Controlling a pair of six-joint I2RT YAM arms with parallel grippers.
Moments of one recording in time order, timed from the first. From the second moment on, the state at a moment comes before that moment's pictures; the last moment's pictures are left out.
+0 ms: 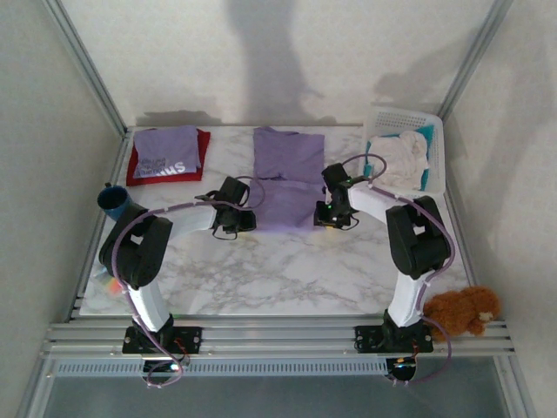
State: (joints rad) left arm -0.46 1.80 1.01 -0.30 0.15 -0.58; right arm 0.42 1.87 1.20 -0.66 -0.18 0.41
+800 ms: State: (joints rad) left arm -0.62 1.56 0.74 -0.29 0.15 -0.69; right arm 0.55 1.52 0.76 -0.59 -0.24 0.60
